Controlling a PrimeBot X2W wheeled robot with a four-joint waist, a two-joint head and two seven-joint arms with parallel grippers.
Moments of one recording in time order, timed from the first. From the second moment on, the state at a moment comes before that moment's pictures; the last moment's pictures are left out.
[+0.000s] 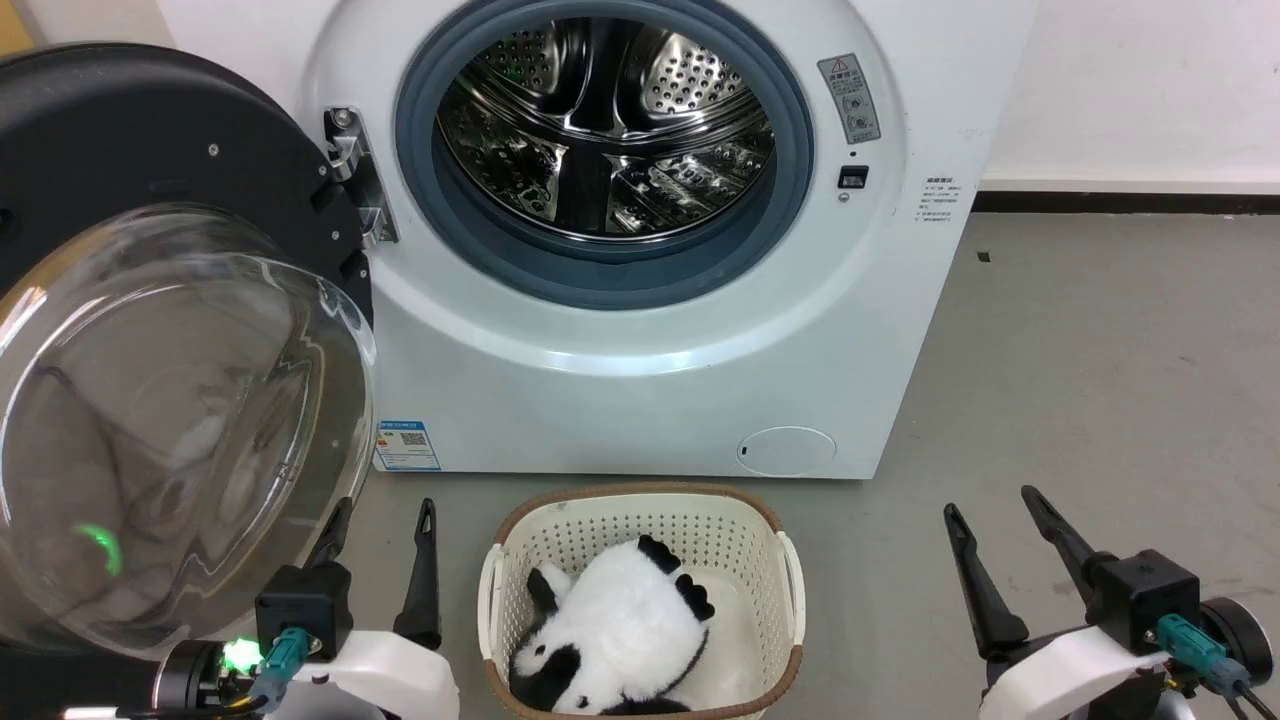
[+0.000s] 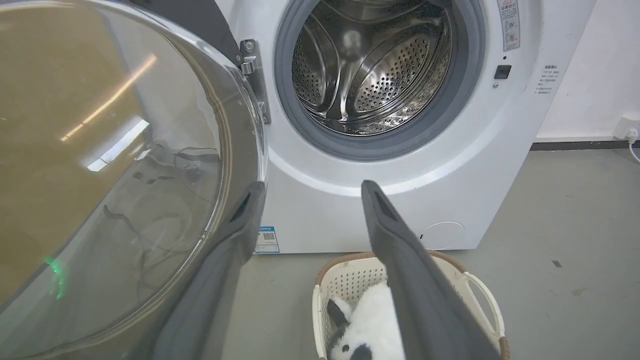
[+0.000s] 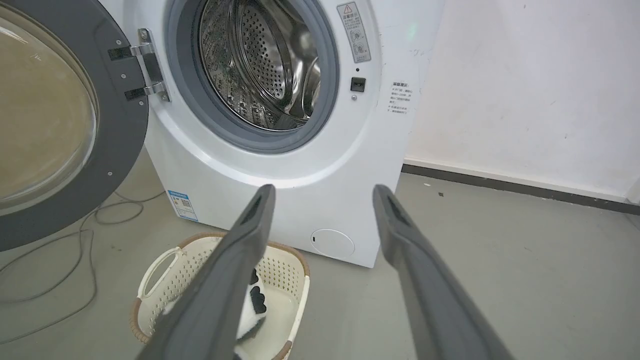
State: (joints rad) left arm 0.02 0.05 -0.01 0.00 -0.01 0.01 -0.02; right arm 0.01 -0.05 -0.01 0.01 0.02 0.13 -0.02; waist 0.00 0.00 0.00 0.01
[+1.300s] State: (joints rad) left arm 0.05 0.05 -0.01 -0.01 -0.06 0.02 -0.10; right arm 0.03 -0.05 0.01 0.01 0.06 0.13 -0.10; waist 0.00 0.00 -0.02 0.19
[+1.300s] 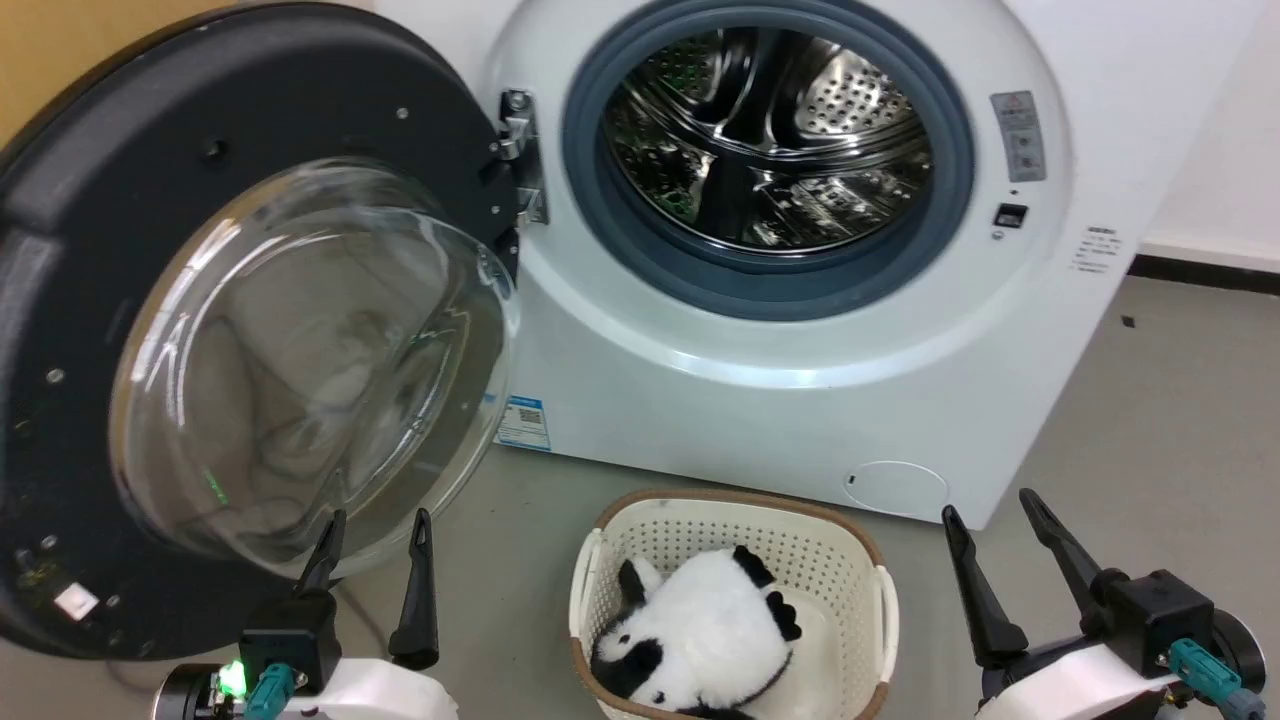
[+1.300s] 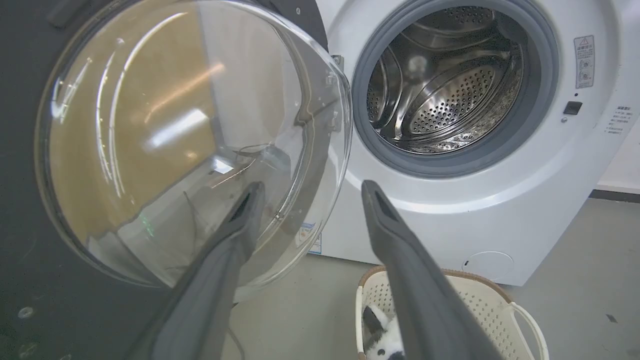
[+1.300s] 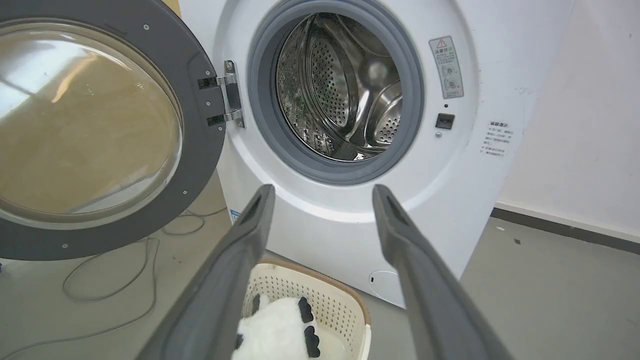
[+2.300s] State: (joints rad) left arm 0.11 0.05 0.02 -0.07 -0.11 0.05 -0.17; right arm 0.01 -0.05 0.09 0.05 0.07 0.13 -0.17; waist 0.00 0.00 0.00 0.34
